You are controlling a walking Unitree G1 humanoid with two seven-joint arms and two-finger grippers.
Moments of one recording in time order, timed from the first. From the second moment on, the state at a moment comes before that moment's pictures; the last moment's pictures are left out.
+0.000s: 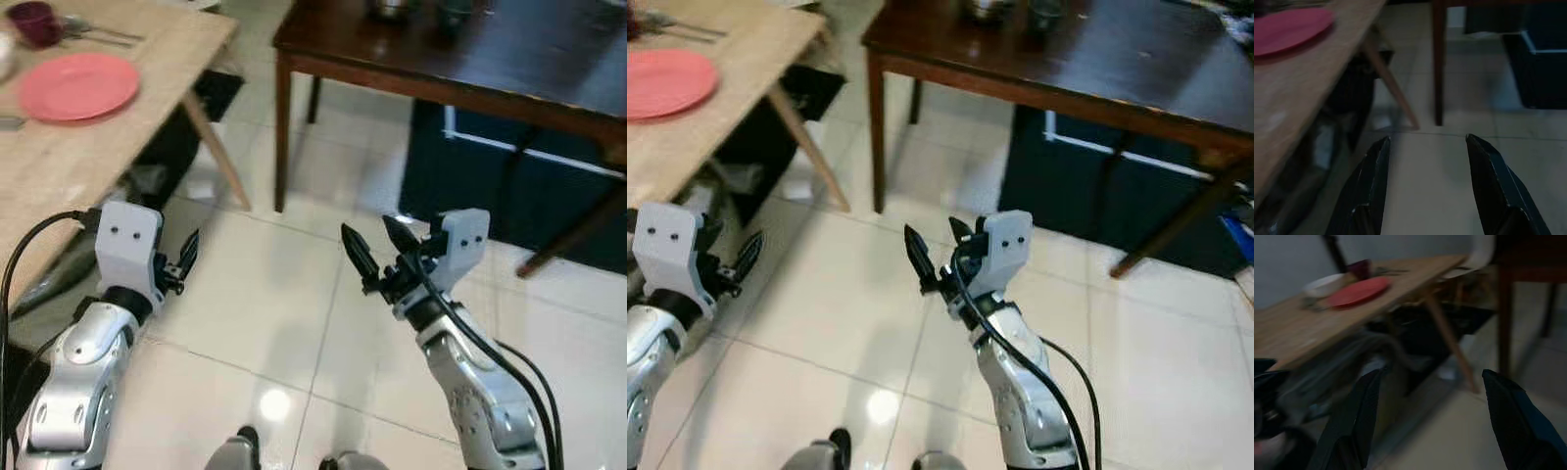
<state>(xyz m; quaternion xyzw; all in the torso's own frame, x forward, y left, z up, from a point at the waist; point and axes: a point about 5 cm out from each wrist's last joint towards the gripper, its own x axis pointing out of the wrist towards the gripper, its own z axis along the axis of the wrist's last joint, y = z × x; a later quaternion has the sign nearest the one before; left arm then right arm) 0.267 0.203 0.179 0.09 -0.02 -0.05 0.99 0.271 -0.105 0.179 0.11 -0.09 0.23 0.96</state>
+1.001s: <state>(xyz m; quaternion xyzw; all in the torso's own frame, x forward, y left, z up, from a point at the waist) 0.278 0.249 0.234 0.11 -0.07 0.07 0.99 0.291 -0.113 0.215 0.10 -0.13 0.28 0.94</state>
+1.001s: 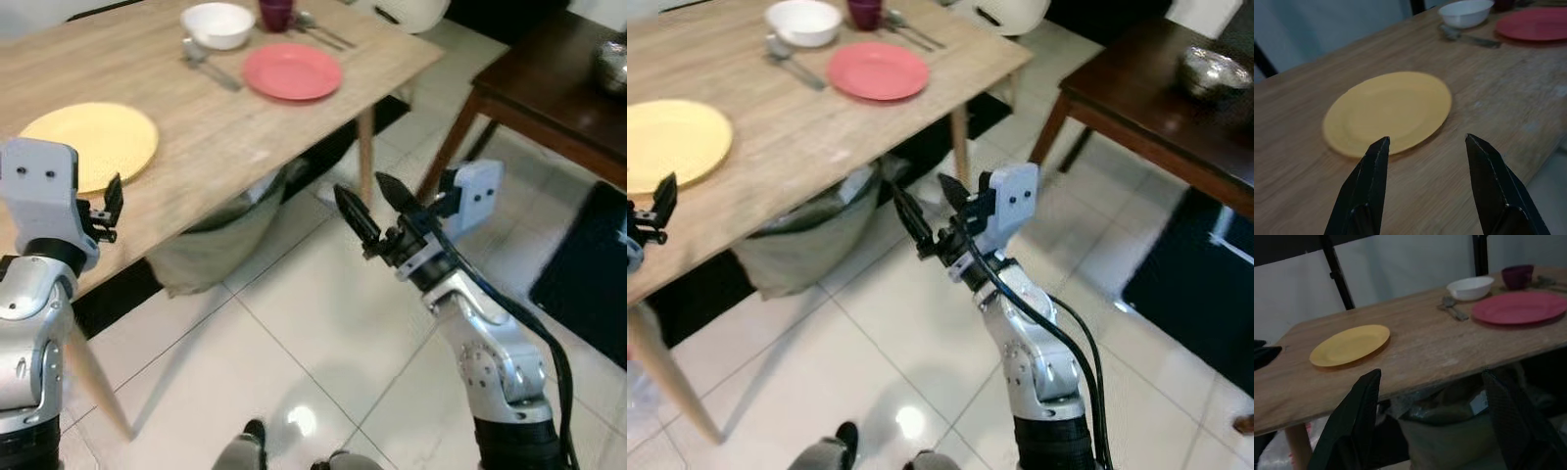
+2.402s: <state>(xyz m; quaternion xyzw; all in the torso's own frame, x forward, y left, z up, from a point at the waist) 0.293 0.234 0.242 0.13 -0.05 0.04 0.99 0.296 -0.125 0.214 0.11 -0.13 0.23 0.96</state>
